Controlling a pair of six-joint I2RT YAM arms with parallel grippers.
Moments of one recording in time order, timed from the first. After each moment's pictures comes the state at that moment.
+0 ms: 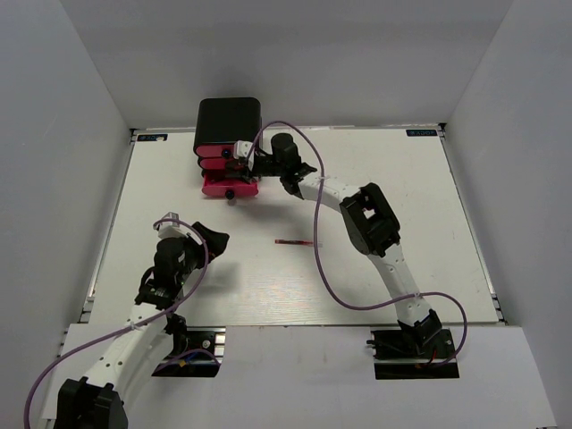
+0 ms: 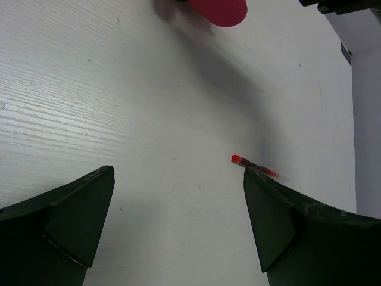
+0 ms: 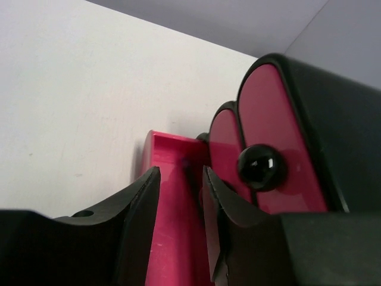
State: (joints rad) left arm -0.23 0.62 0.19 0.02 0.02 -0.79; right arm 0.69 2.43 1.93 0.41 -0.81 -0.50
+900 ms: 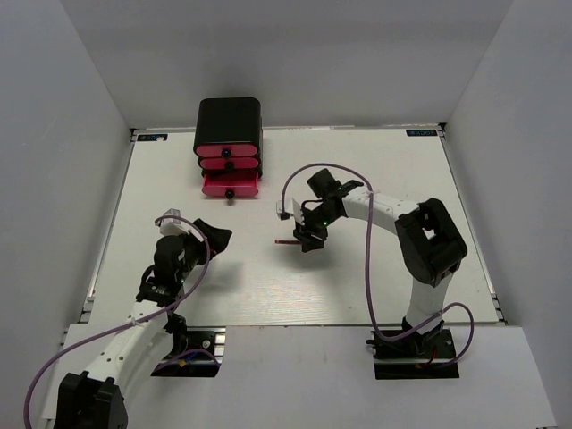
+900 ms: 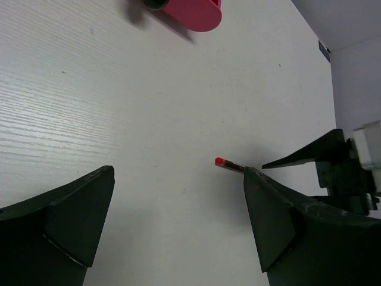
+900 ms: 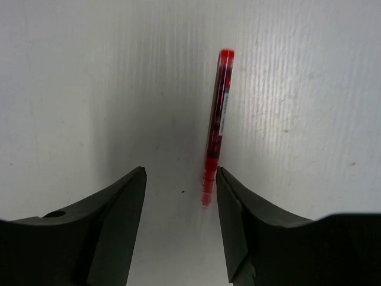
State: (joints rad) left arm -0.23 0.65 0.20 0.11 0.06 -0.79; right arm 0.63 1.84 1.25 -0.61 -0.65 -0.89
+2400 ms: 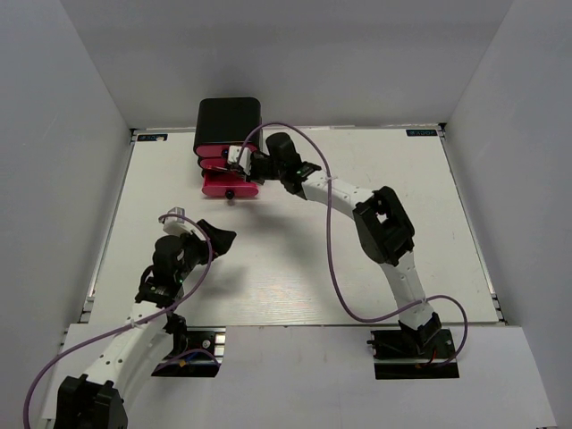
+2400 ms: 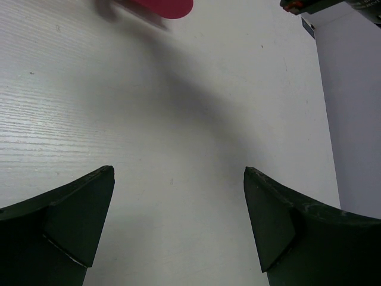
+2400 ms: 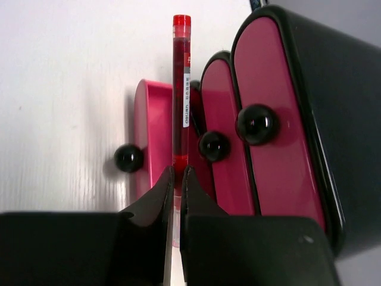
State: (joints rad) left arm -0.23 0.64 0.21 0.11 0.15 -0.74; right arm 0.73 2.23 1.81 0.06 -0.54 -0.72
